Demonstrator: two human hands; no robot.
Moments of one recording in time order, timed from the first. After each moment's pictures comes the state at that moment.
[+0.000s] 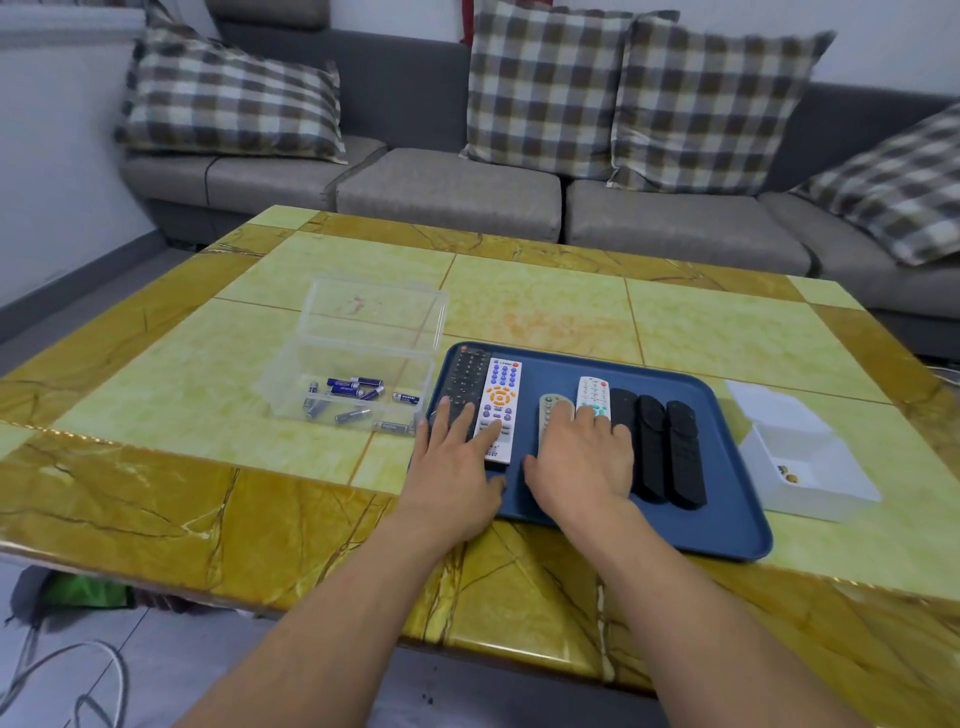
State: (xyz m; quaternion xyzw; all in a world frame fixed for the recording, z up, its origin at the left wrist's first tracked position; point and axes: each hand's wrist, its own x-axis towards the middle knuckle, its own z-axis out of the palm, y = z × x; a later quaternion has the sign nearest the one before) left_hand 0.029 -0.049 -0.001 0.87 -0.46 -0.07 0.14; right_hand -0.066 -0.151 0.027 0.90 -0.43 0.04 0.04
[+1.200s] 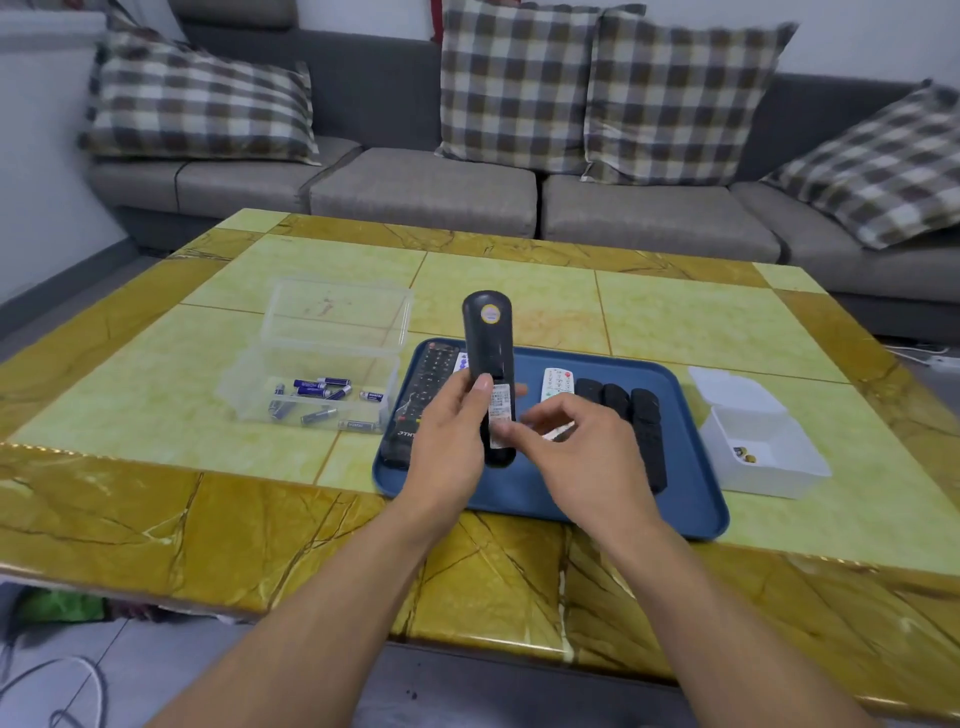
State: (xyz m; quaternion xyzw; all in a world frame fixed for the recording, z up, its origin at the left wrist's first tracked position) left_hand -0.021 -0.064 0.053 0.62 -0.26 -0.26 0.70; right_hand -0.127 -0.143 0.070 0.80 -0.39 0.25 -0.39
